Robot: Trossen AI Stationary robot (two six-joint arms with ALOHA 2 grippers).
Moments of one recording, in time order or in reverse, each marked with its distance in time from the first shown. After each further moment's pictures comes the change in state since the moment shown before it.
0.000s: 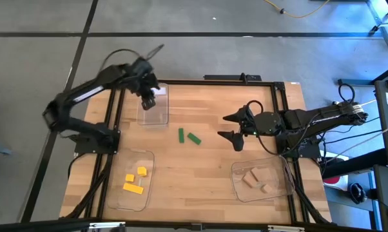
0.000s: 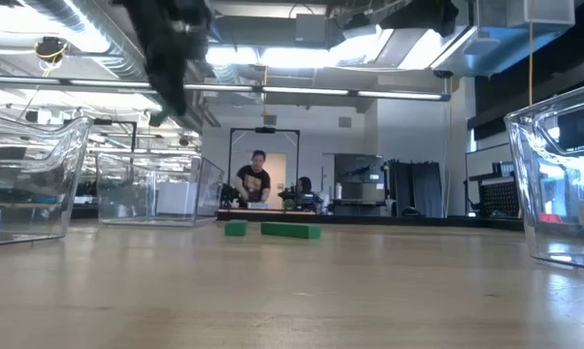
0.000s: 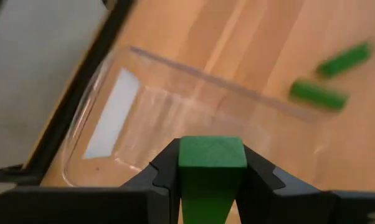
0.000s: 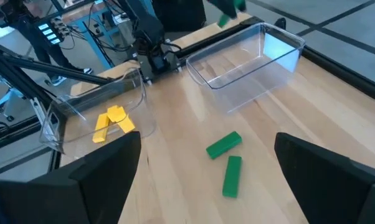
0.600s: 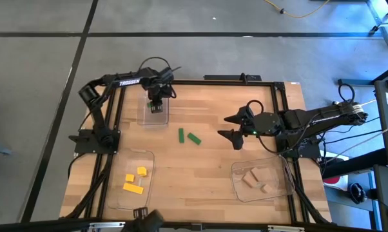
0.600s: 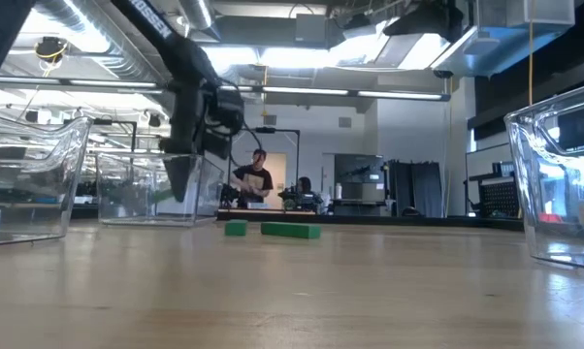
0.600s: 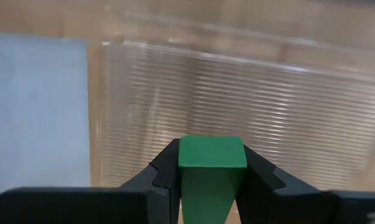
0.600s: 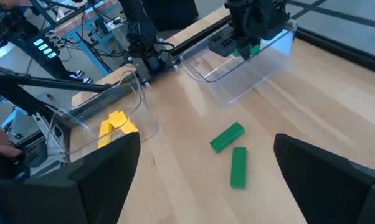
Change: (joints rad) left arm 0.055 0.531 0.004 0.082 -0.076 0.311; right arm 0.000 0.001 0.000 -0.030 0.008 0.135
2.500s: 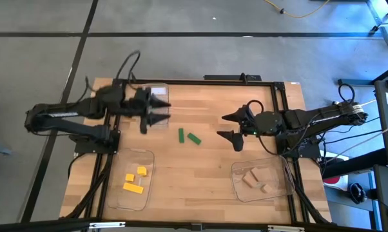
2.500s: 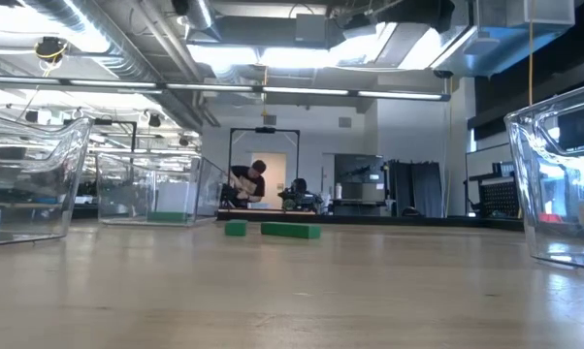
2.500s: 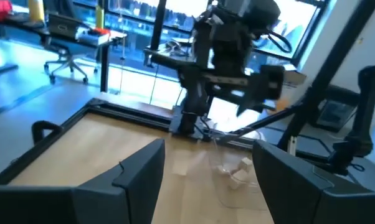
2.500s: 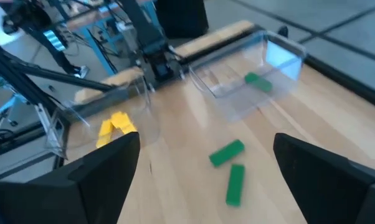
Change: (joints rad) left arm -0.591 -0.911 -0.311 0.852 0.094 -0.771; right arm 0.000 0.001 0.000 0.068 -0.009 -0.152
